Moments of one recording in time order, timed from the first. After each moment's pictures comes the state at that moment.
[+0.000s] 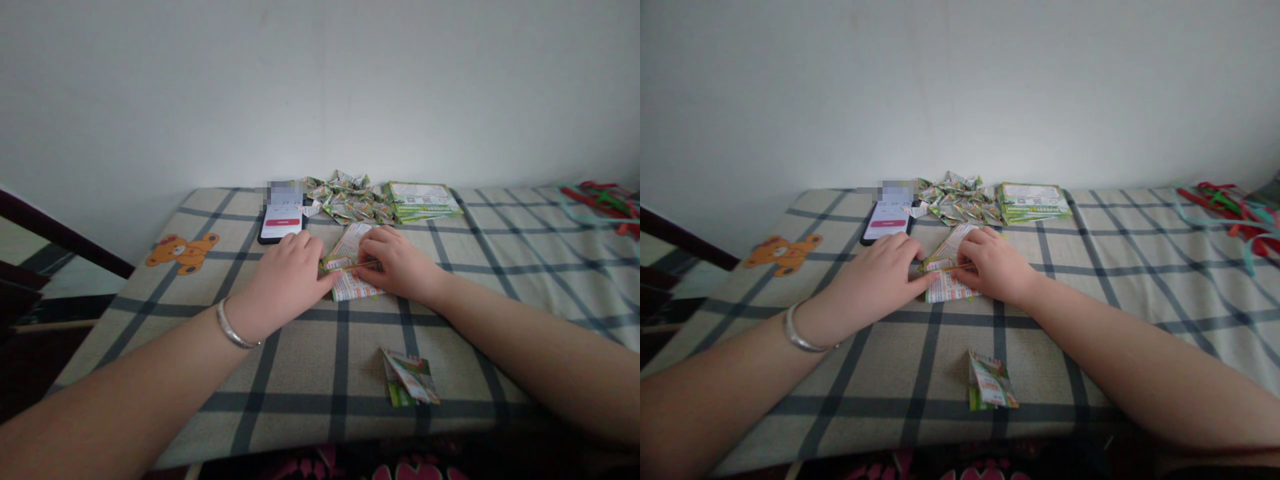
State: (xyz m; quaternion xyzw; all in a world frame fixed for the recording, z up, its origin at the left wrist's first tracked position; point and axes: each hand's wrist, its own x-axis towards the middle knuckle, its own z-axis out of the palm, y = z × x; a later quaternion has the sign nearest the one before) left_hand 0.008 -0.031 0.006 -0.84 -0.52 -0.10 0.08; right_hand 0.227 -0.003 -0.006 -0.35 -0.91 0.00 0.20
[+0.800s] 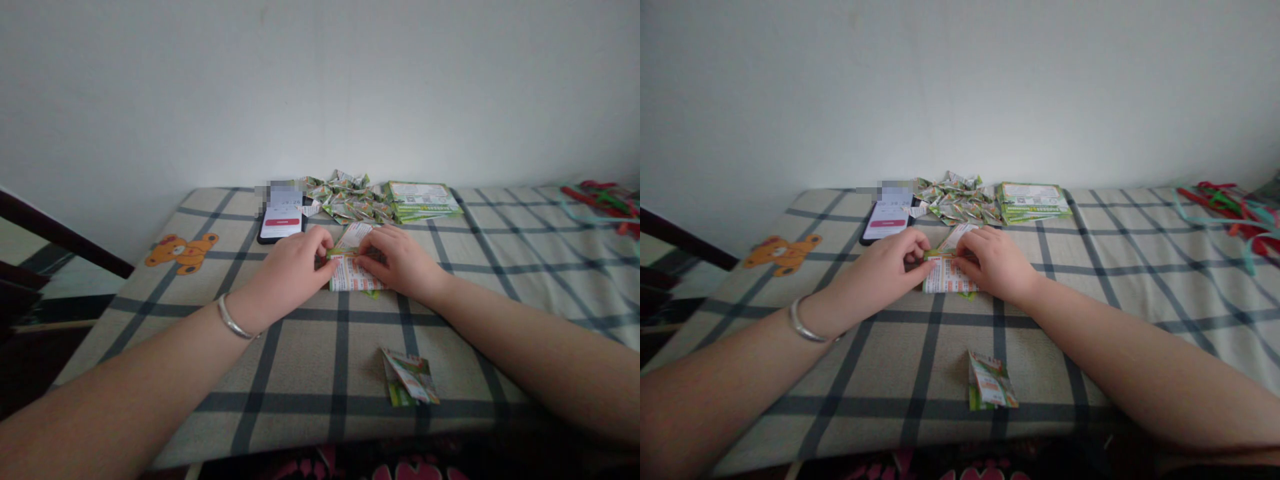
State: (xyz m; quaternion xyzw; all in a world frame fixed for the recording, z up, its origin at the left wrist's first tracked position) left_hand 0.008 -0.018 0.004 -0.83 -0.48 -0.25 -0.10; right_hand 0.226 -0.004 -0.004 -0.38 -0.89 0.03 0.26
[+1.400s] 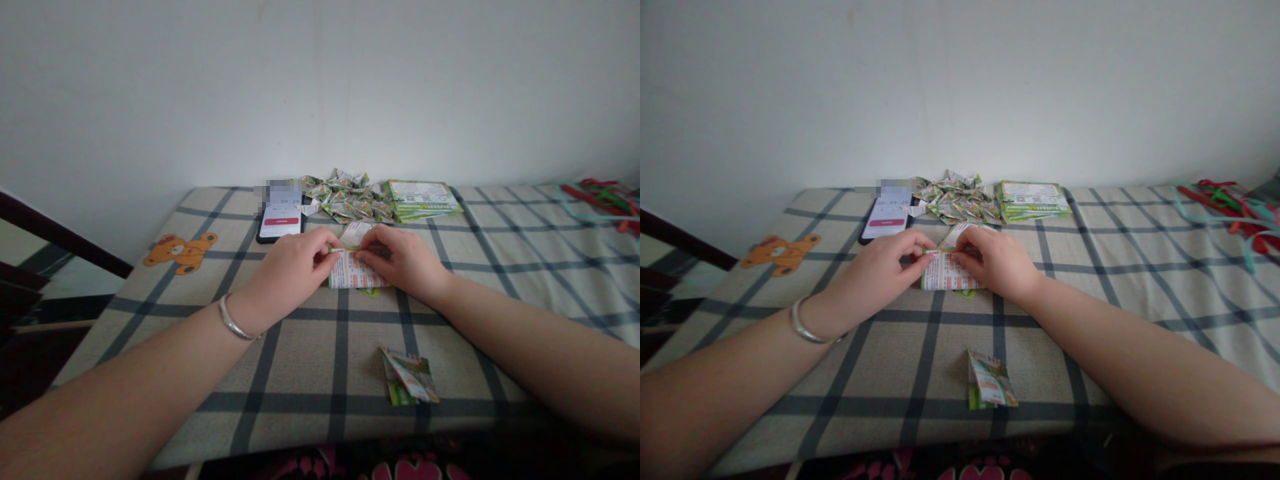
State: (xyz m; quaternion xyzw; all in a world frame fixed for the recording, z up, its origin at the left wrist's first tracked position) left_hand 0.010 -0.021 0.009 -0.83 -0.46 -0.28 -0.11; right_hand 0.228 -0.008 -0.004 -0.44 -0.85 0.09 0.29
